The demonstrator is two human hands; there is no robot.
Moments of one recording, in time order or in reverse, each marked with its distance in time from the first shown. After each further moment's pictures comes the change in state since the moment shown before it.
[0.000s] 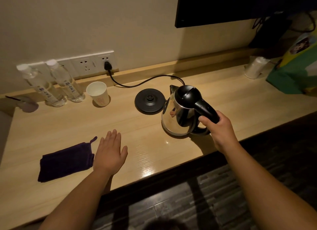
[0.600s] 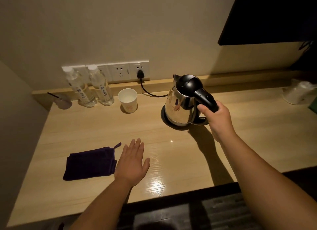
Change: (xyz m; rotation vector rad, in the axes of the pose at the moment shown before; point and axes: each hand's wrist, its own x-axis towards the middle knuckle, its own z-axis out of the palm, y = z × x) left_hand -0.001 -0.001 0.001 -0.022 0.026 -0.001; right_hand 0.074 -0.060 0.102 0.021 -0.068 -0.127
